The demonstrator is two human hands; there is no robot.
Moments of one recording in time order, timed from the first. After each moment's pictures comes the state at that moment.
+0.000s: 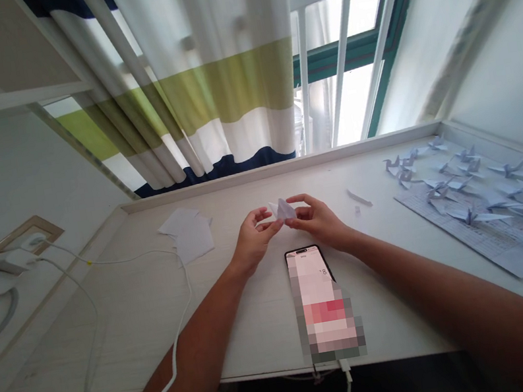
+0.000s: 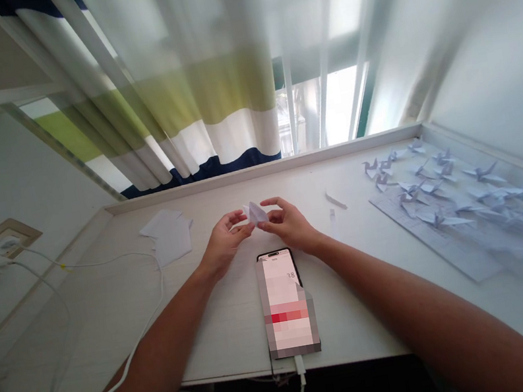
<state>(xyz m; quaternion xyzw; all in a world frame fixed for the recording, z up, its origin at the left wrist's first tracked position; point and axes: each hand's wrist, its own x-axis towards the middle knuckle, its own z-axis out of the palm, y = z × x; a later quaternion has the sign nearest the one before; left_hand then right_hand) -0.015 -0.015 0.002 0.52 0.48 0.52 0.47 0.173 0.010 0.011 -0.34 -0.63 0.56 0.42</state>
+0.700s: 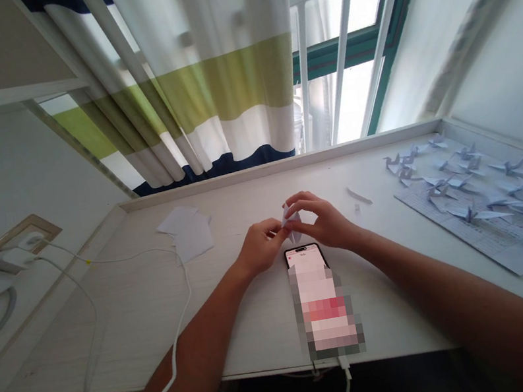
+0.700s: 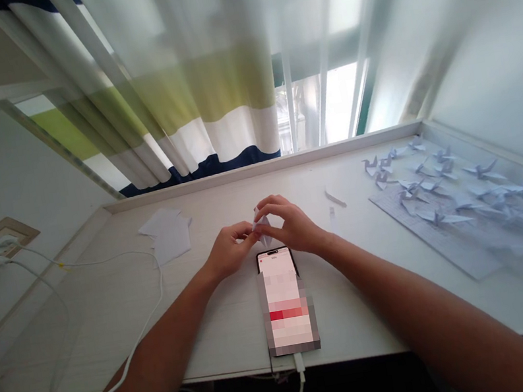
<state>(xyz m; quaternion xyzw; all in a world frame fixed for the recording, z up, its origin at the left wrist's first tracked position) -0.011 -0.029 0.016 0.73 0.47 0.39 0.32 0.186 0.007 0.028 -0.27 -0.82 0.26 0.43</state>
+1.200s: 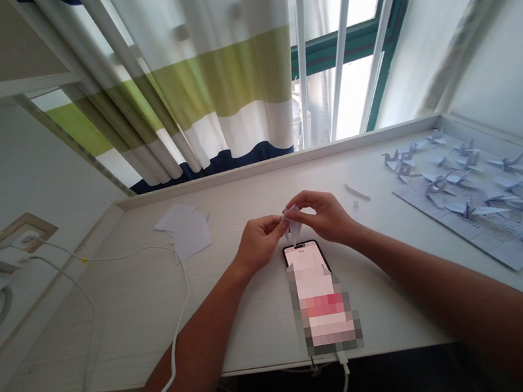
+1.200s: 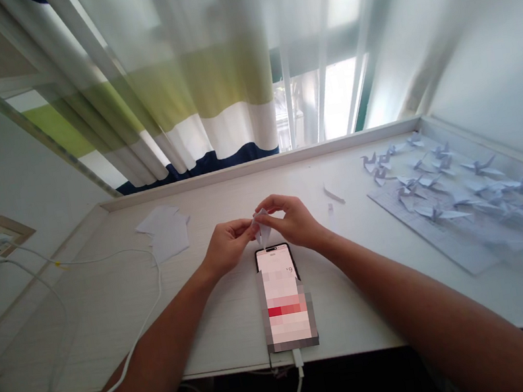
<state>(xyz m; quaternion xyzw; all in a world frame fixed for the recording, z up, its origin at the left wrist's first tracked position) -0.007 -0.030 0.012 0.64 0.43 0.46 0.45 0.180 0.003 0.029 -0.32 -0.72 0.40 0.47</state>
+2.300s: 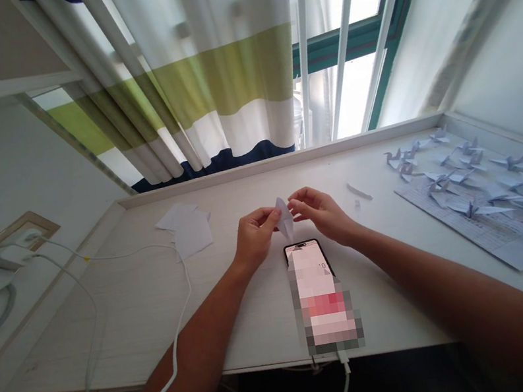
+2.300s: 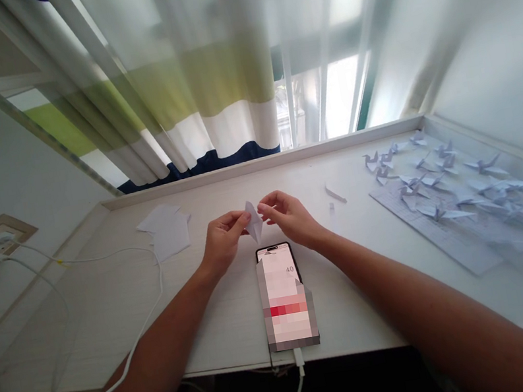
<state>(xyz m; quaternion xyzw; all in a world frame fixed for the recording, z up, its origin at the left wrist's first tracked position) -0.004 -0.028 0.018 0.57 0.45 0.55 0.42 0.175 0.003 0.025 -0.34 -0.62 0.54 0.45</state>
